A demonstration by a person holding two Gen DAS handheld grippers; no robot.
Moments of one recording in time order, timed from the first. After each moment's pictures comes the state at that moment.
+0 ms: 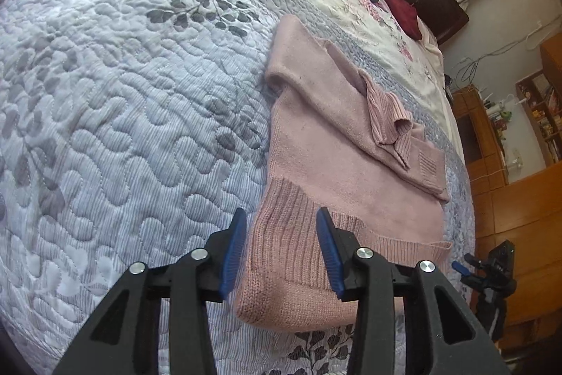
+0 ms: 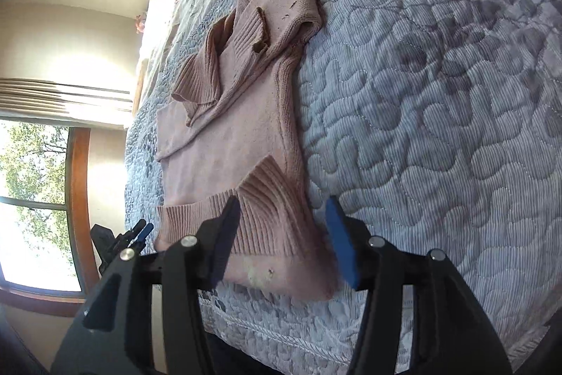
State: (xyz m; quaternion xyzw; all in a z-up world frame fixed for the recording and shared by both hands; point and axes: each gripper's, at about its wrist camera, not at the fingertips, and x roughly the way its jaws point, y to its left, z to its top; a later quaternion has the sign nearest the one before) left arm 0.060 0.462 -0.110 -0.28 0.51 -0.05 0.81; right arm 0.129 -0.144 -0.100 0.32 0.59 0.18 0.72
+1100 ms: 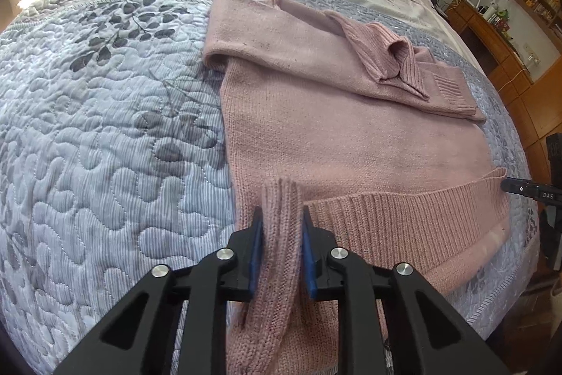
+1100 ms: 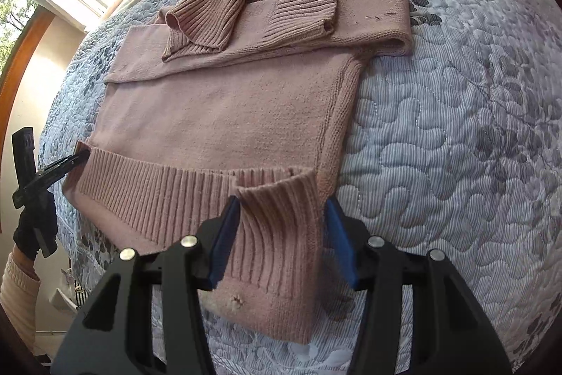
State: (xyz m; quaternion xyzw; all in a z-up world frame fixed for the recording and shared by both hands) left arm 0.089 0.401 -0.136 -0.10 0.54 -0.08 0.83; right arm 0.150 -0.043 -0.109 0.04 0.61 0.18 0.77
